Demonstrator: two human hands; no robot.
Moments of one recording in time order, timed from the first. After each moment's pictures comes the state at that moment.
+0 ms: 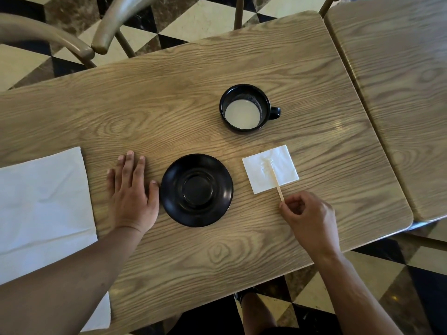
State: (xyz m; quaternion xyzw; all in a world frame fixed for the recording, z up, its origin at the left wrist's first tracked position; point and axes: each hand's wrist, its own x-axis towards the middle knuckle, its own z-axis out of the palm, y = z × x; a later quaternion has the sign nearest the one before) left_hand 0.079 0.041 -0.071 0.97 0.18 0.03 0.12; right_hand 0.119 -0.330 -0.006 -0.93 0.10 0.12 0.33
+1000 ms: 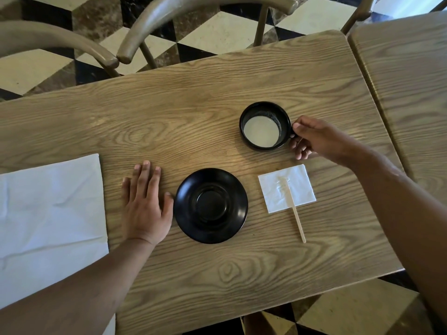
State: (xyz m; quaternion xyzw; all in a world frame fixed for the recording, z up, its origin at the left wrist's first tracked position) left_hand 0.079 0.044 -0.079 0.98 0.17 0.06 0.09; right_hand 0.335 -0.296 0.007 -0.80 -0.04 0.37 0.47
